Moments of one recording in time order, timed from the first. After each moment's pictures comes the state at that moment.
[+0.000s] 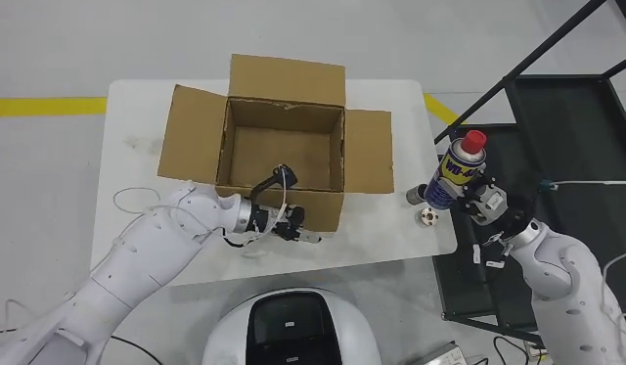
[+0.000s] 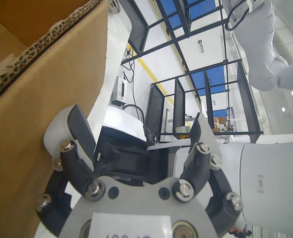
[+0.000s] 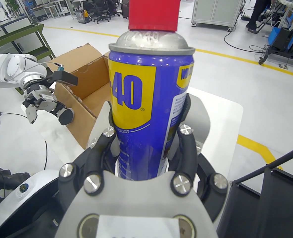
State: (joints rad) left arm 0.80 -1.11 -0.58 -1.30 -0.03 -0.53 -0.92; right arm -1.84 -1.04 1.93 -1.79 -0.91 -0.84 -0.09
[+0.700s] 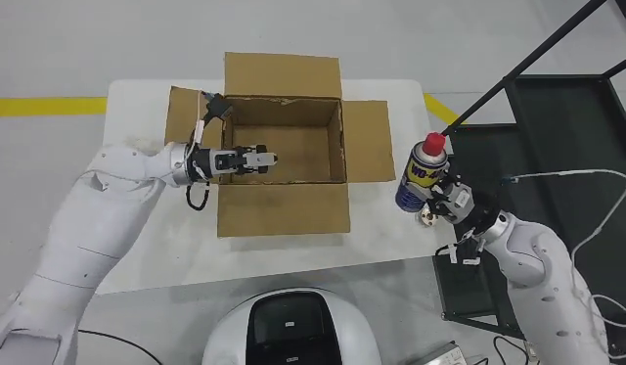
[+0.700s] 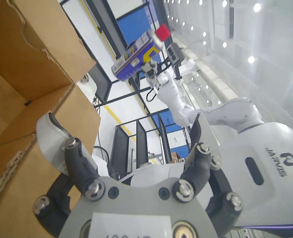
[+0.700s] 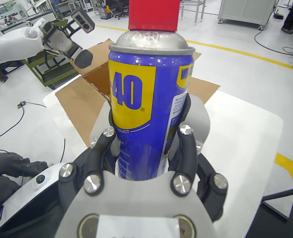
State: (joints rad) left arm 0.79 -1.03 -0.97 -1.35 -0.51 -0.41 -1.13; right arm -1.73 -1.04 1.76 -1.79 -0.91 -0.88 -0.01
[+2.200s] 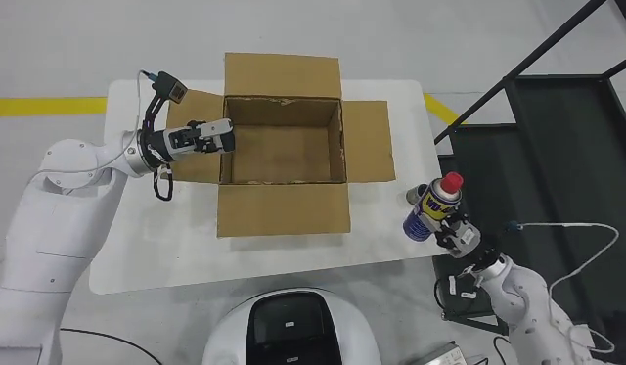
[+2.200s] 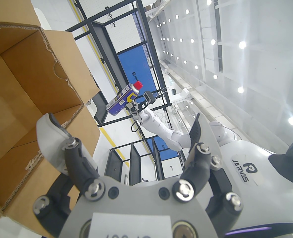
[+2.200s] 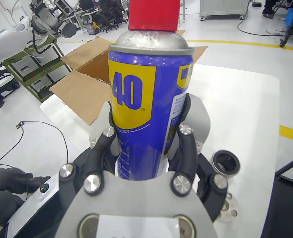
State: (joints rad) left arm 0.83 -1.00 -1.12 -1.35 -0.55 -0.34 -1.13; right arm -1.90 -1.07 1.74 -1.56 -1.18 -0.82 -0.56
